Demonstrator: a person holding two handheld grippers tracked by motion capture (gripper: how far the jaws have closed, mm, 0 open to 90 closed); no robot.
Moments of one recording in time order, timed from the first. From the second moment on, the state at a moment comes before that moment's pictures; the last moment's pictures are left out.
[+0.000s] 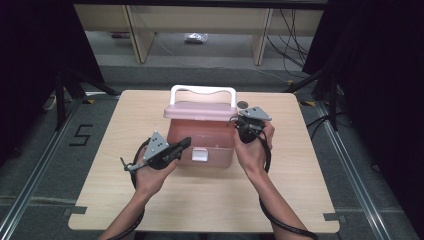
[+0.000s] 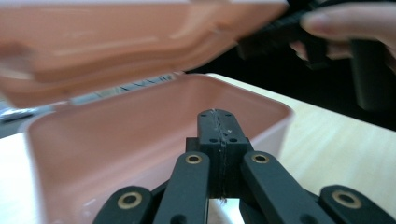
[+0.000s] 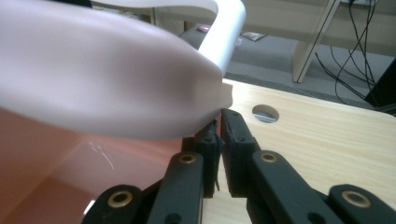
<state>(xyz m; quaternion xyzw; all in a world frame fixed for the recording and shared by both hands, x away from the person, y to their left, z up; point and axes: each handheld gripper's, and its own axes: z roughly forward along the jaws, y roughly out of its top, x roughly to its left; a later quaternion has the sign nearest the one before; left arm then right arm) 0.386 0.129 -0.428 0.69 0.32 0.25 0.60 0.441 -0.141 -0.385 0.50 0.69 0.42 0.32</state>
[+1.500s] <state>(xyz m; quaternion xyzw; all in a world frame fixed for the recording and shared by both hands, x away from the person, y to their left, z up) 0.385 0.156 -0.442 0.70 0.36 0.25 0.57 0.387 -0.225 -0.429 0.54 0.71 0.37 0.26</state>
